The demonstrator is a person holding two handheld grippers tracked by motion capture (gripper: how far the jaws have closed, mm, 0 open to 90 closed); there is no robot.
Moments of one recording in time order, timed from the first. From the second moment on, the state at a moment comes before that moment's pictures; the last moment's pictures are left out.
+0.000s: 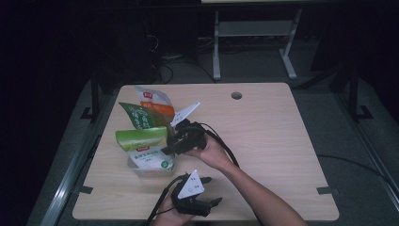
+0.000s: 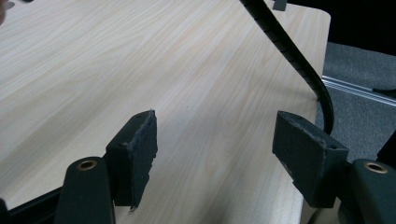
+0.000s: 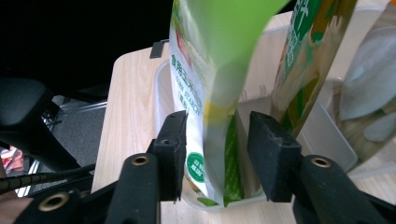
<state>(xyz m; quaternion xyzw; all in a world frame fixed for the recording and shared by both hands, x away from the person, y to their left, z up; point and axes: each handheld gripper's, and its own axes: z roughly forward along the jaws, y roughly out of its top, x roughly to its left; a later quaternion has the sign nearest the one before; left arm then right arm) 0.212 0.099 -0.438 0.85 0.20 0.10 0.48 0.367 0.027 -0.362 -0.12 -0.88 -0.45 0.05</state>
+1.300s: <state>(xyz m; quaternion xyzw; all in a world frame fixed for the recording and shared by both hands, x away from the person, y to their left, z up) 0.220 0.103 -0.435 0.85 0.20 0.11 0.48 0.378 -0.028 -0.347 -0.18 -0.88 -0.44 0.04</state>
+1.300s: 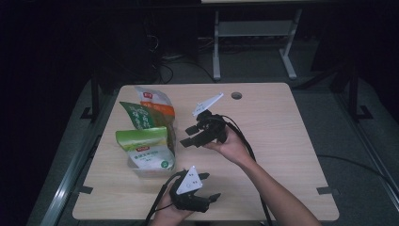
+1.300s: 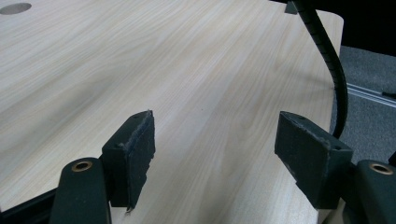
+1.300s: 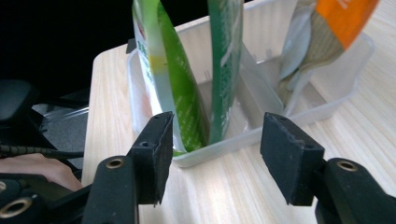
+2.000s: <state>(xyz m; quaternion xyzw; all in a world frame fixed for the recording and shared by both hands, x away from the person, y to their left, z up) 0.226 0.107 -0.433 0.85 0.20 0.11 0.47 0.390 -0.065 -0.353 -0.22 -0.87 -0.43 0.04</state>
